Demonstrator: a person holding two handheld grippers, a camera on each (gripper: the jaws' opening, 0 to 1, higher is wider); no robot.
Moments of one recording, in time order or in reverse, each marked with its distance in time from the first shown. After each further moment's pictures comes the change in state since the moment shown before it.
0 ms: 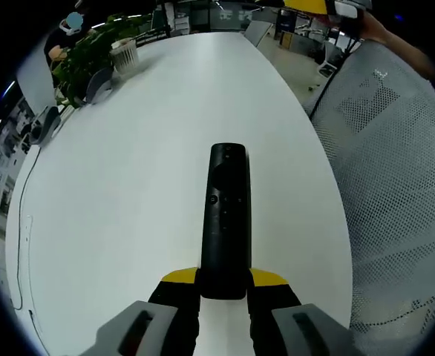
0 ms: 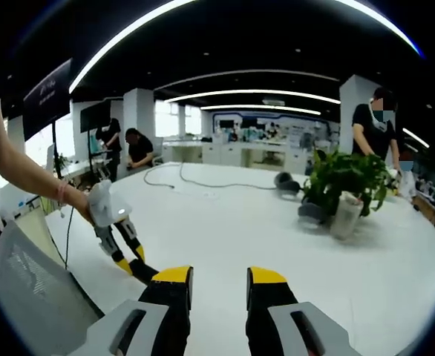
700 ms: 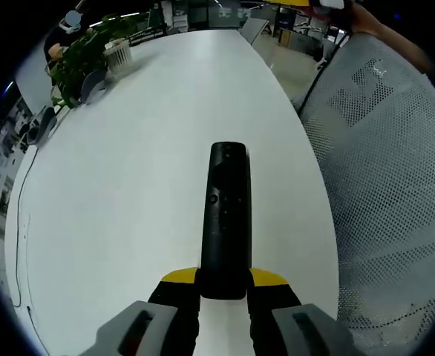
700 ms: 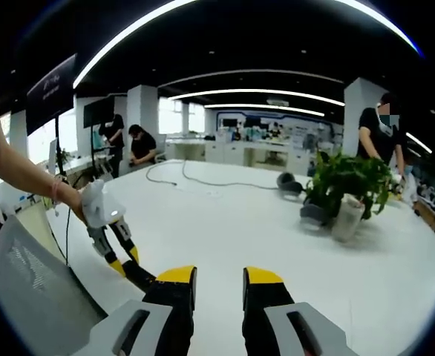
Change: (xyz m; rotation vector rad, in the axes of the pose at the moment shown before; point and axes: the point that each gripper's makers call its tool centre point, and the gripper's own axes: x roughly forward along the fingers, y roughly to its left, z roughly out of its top) left arm 0.001 -0.016 -0.006 -0.006 0.016 -0.003; right arm 0.000 0.002 -0.002 -0.023 0.015 0.007
